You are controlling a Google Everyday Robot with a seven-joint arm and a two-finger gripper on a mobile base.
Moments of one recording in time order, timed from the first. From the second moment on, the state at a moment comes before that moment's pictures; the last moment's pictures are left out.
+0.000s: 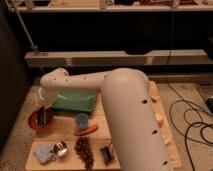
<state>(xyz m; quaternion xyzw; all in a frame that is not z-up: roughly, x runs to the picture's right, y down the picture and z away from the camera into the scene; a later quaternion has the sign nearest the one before) -0.358 0.084 0.798 0.05 -0.42 -0.70 0.58</state>
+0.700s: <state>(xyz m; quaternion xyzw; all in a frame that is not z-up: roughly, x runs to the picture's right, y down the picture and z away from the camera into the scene) -0.377 0.076 0.819 0.05 -0.40 -0.71 0.58</state>
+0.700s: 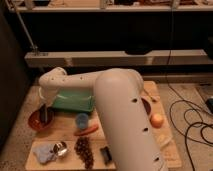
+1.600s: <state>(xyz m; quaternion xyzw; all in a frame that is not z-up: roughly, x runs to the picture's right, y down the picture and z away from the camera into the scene) -0.371 0.087 0.799 0.06 -0.41 -0.71 0.56</state>
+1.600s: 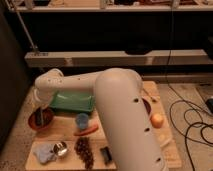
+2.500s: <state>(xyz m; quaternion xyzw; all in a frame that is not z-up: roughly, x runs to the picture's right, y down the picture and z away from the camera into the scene) -0.373 0.069 0.828 0.05 -0.39 -0.72 0.57</state>
